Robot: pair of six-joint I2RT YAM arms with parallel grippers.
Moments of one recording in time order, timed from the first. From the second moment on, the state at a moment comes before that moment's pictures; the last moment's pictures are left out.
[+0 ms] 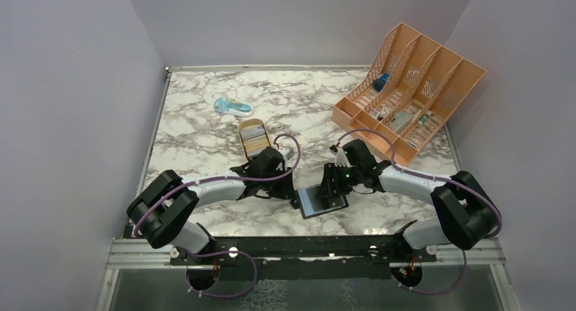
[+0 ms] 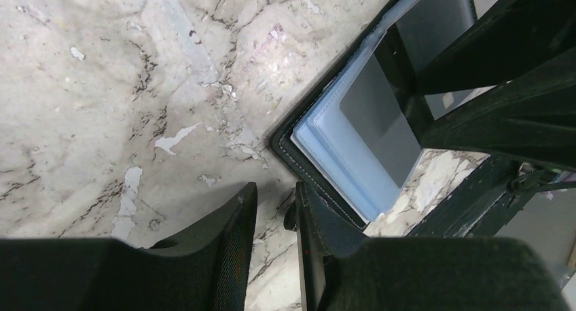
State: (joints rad) left arm -0.79 1.45 0.60 -0.03 0.27 -0.59; right arm 0.58 1.40 0.58 -0.14 -0.49 0.51
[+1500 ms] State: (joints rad) left arm -0.79 1.51 0.65 0.06 0.27 -0.60; right arm 0.64 1.41 0.54 -0.03 -0.56 0.59
